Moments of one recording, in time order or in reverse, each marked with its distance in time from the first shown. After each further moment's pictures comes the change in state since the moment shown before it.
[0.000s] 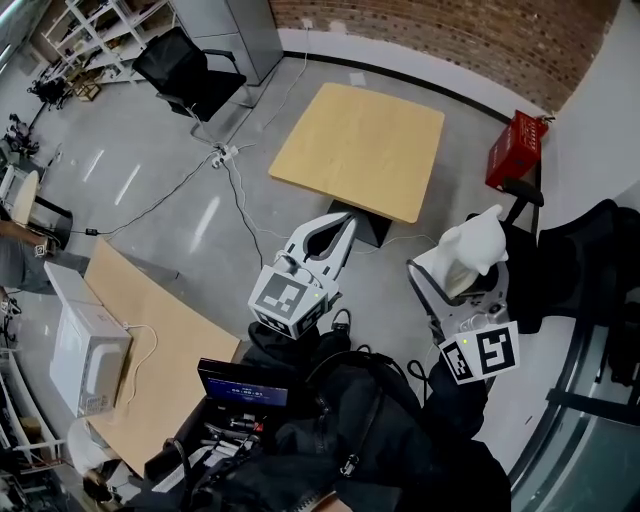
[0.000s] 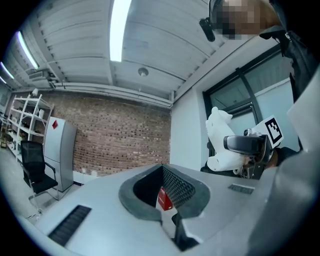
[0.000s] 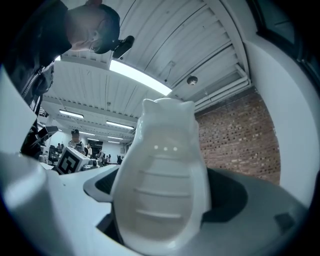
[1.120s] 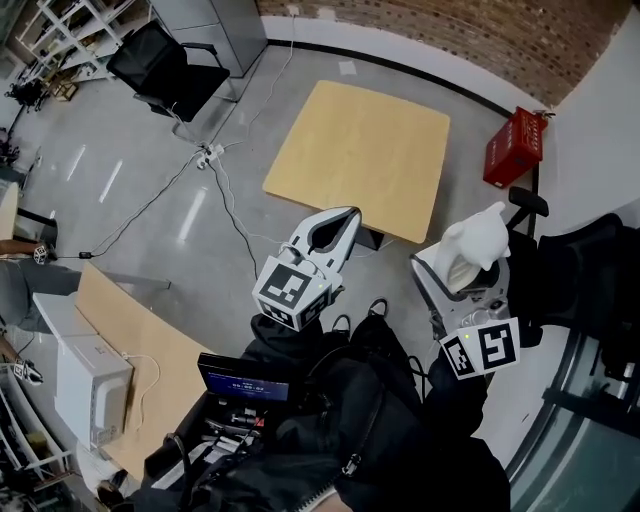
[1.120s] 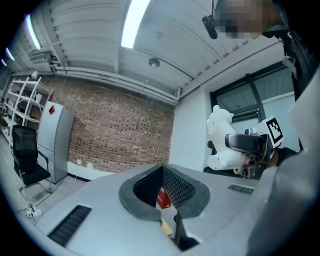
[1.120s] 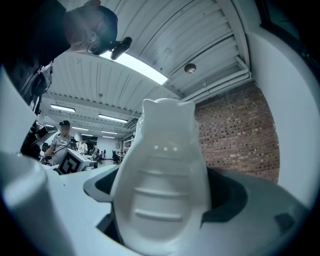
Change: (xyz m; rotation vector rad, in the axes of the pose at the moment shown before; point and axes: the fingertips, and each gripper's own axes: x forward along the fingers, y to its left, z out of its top) left arm 0.082 0.112 -0.025 -0.084 0.044 -0.051; right arm 0.127 -0.040 -0.025 0.009 0.068 -0.051
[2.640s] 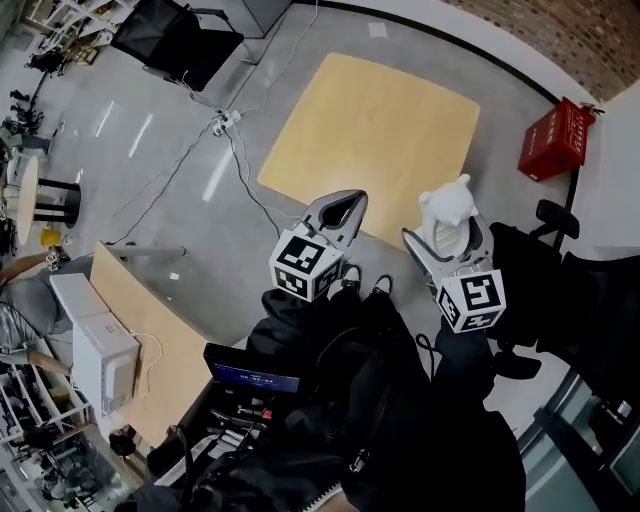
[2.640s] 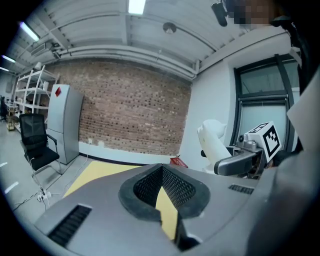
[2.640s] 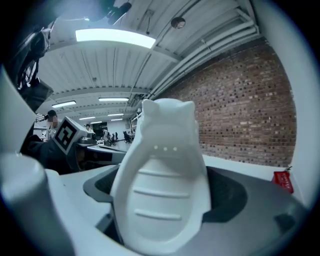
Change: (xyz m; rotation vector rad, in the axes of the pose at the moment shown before) left arm 0.151 0.073 -0.099 -0.081 0.261 0.143; right arm 0.128 -0.141 -0.160 0.069 0.321 0.154
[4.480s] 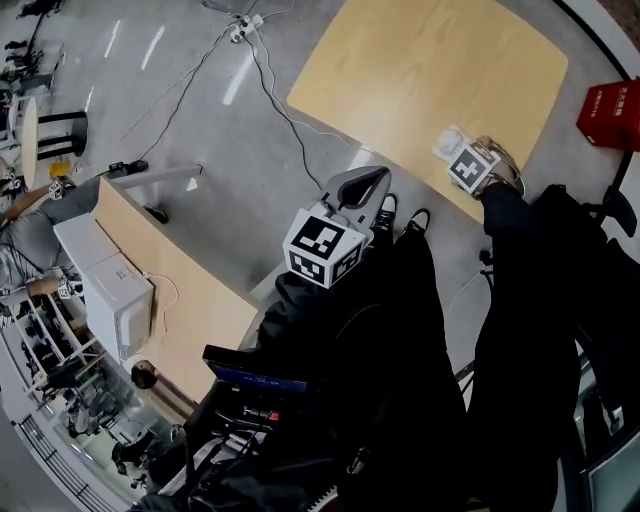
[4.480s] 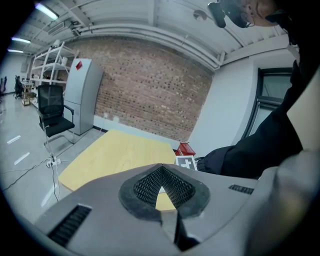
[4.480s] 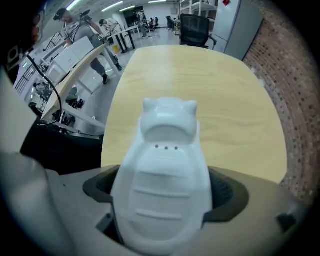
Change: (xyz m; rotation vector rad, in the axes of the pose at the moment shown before) left arm -0.030 0.079 -0.127 -0.197 0.182 0.085; right arm 0.174 -0.041 -0.352 -0.524 1.250 0.346
